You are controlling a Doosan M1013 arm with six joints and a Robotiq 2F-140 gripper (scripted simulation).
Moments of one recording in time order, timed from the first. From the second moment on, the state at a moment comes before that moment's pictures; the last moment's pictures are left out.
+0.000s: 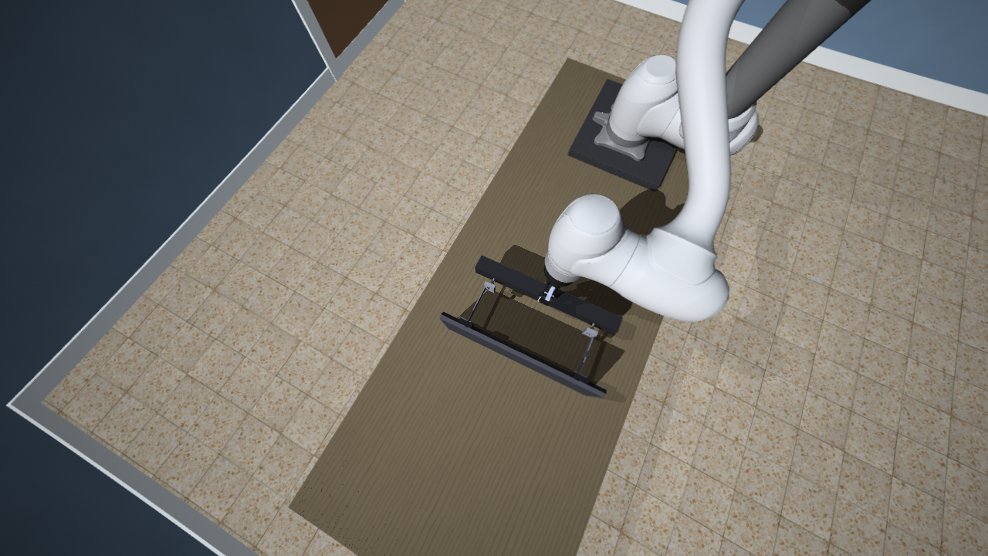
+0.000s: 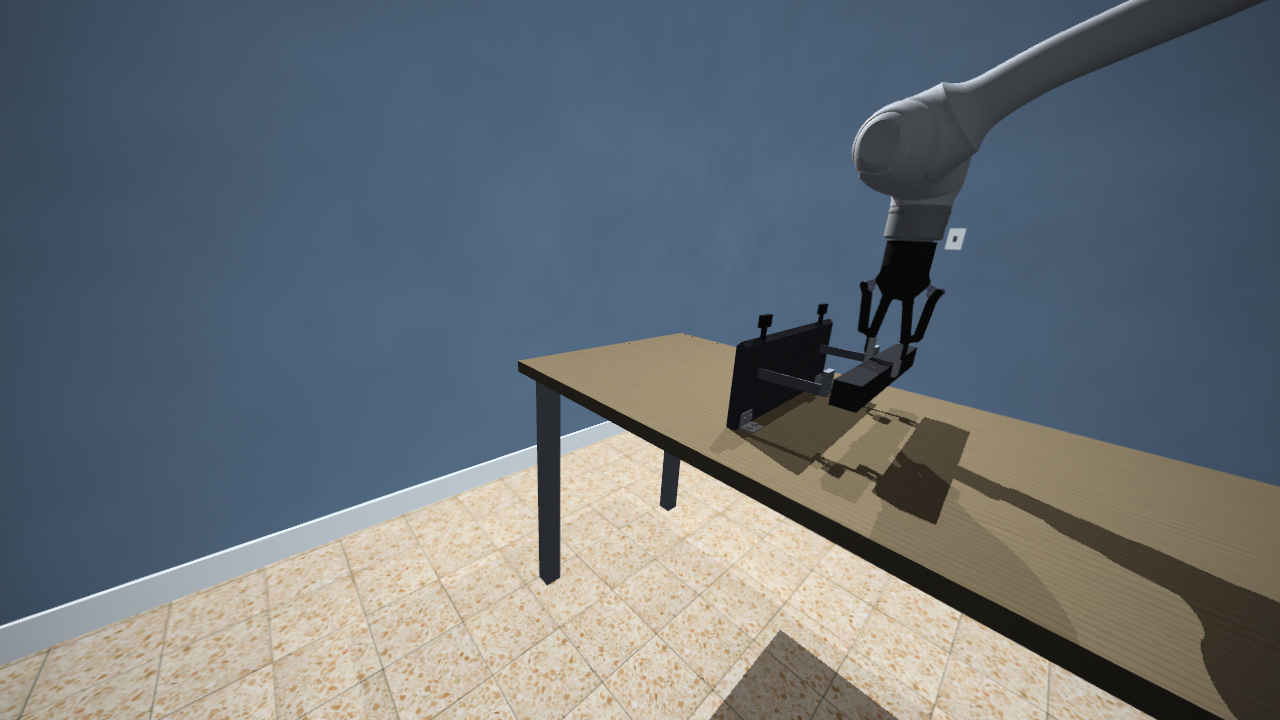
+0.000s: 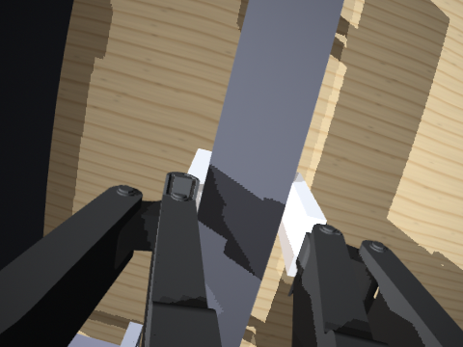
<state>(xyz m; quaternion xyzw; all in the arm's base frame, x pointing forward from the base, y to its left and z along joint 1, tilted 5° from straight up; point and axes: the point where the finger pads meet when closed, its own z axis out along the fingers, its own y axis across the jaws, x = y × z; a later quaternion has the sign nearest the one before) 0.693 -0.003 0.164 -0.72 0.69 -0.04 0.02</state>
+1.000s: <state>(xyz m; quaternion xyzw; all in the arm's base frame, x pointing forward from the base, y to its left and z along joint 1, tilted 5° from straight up) 0.702 -0.003 0.166 -0.72 0.69 -0.04 0.02</state>
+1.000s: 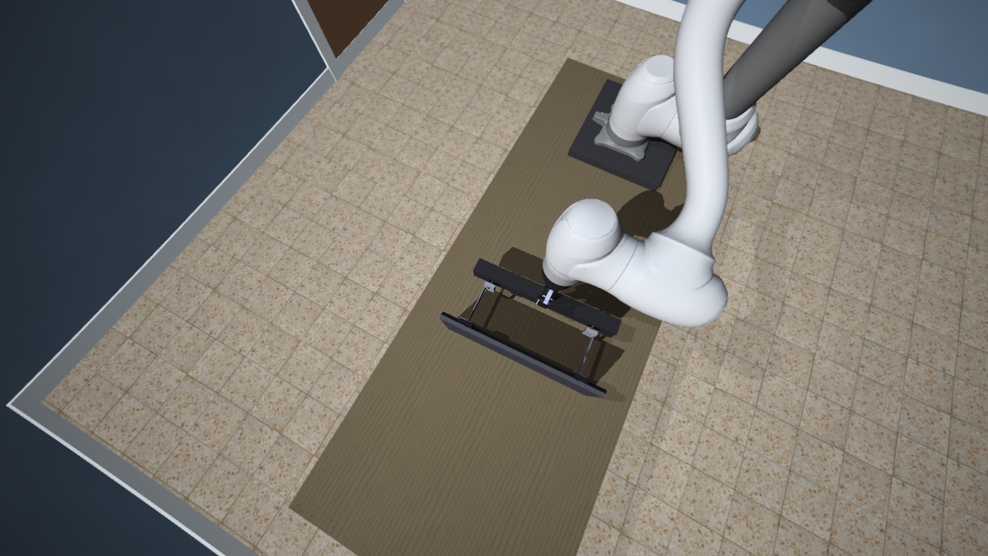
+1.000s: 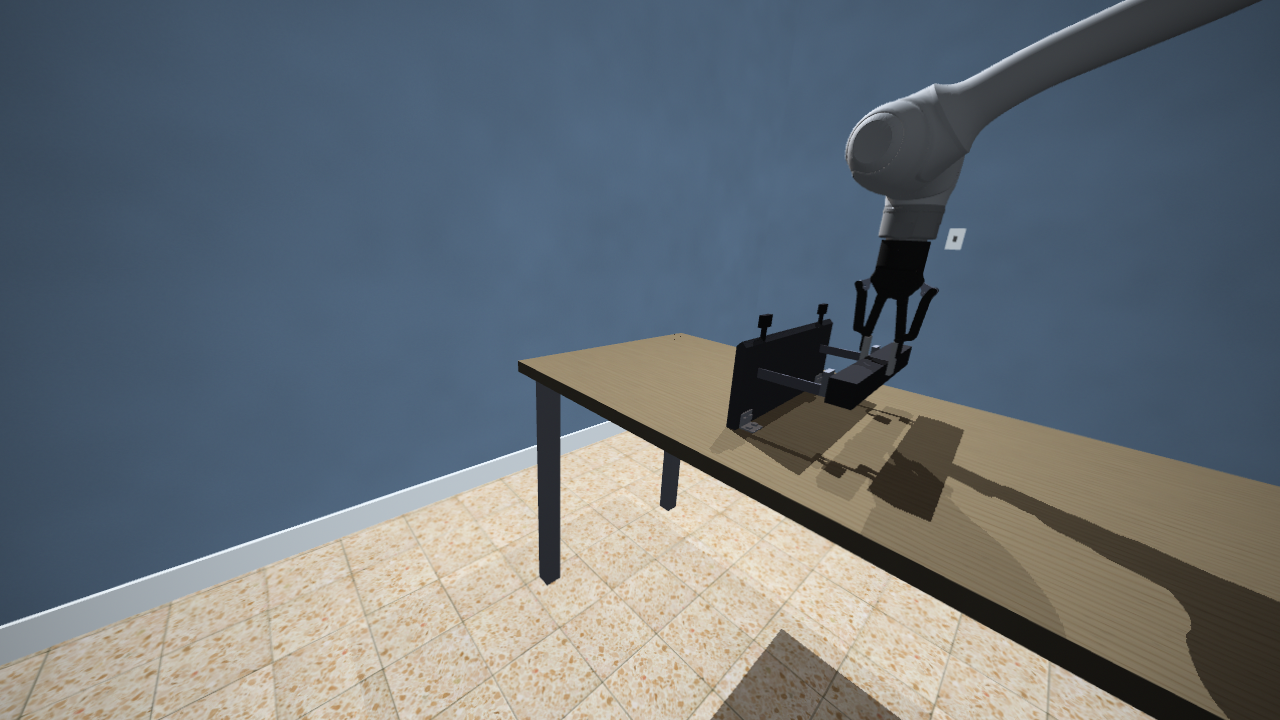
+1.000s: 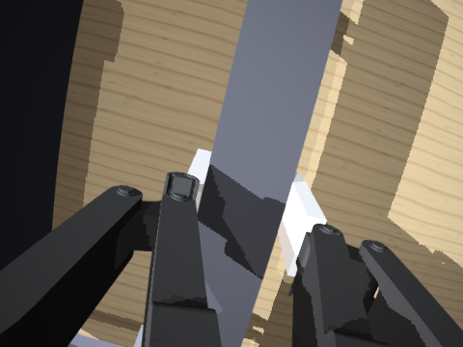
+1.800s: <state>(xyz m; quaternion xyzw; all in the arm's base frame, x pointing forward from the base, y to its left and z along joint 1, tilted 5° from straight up) 0.707 -0.003 0.166 -0.72 0.69 -0.04 0.02</state>
